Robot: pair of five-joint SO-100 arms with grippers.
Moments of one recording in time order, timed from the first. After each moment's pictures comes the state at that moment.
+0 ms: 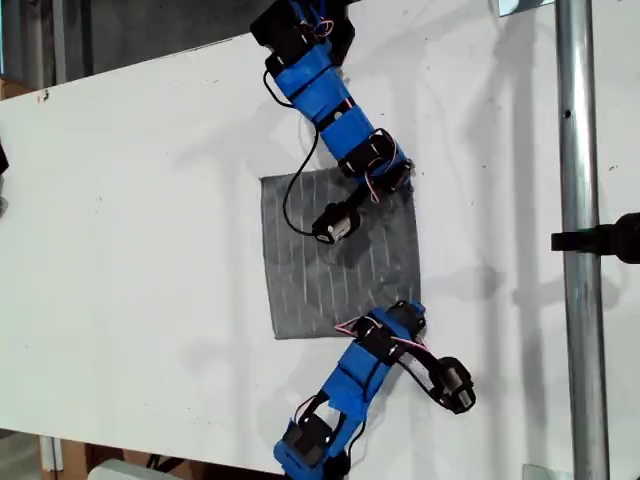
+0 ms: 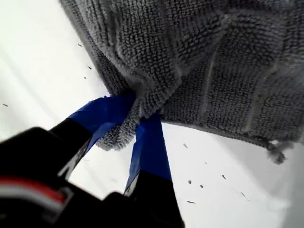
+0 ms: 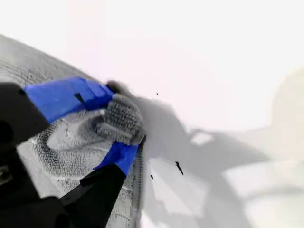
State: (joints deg) arm 0 25.6 41.9 51.1 86.1 -84.6; arm 1 -29.1 66.2 87.2 70.1 68.0
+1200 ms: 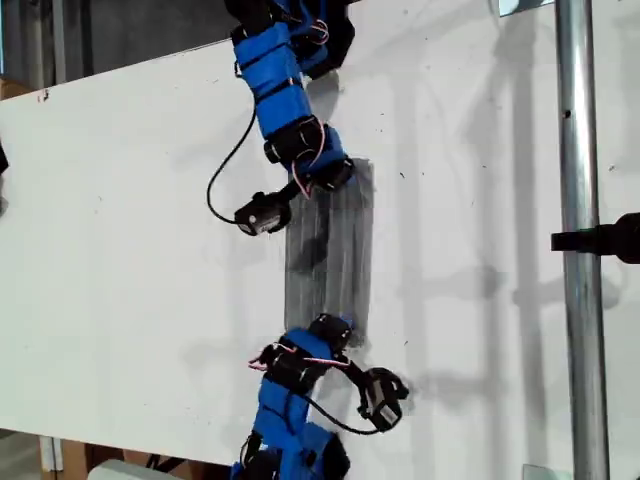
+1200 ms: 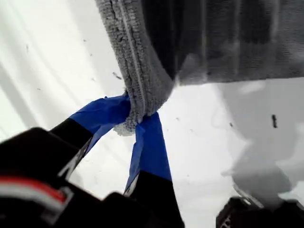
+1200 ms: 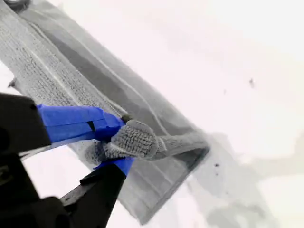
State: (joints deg) arm 0 9.9 77.1 66.7 94.7 -78.7; arm 1 -13.8 86.7 82.7 92.6 60.6
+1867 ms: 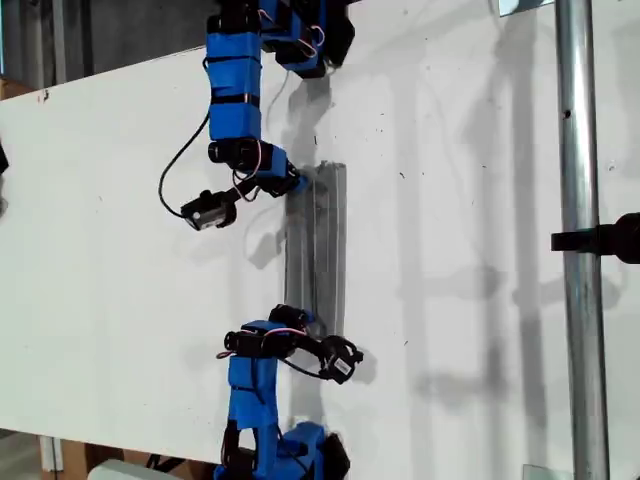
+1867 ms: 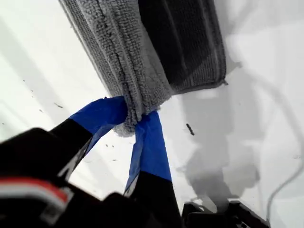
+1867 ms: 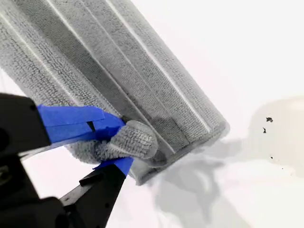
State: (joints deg) arm 0 -6.6 78.4 84.6 84.7 -74.4; arm 1 2.5 89.6 91.8 87.3 48.4
